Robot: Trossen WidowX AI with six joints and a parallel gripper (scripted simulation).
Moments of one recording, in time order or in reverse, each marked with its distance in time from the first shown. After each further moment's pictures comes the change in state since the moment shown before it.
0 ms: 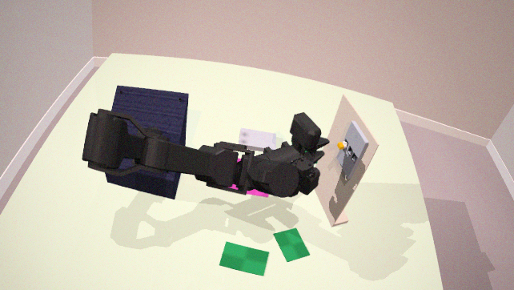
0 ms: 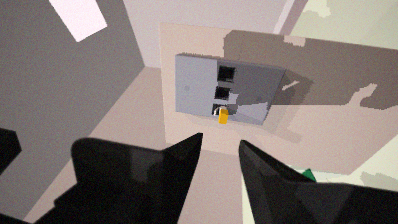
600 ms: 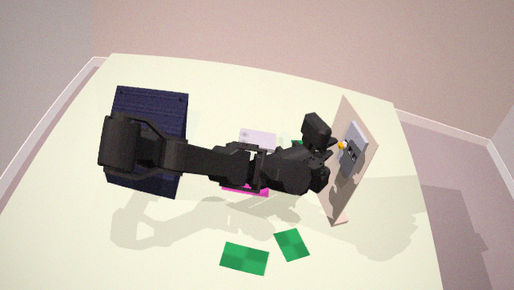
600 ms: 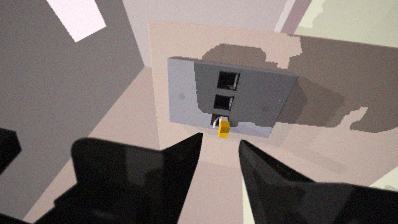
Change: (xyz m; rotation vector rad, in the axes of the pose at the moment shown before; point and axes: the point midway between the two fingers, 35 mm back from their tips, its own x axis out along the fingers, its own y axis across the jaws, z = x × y) arm 0.022 0.000 0.007 0.000 -0.001 0.001
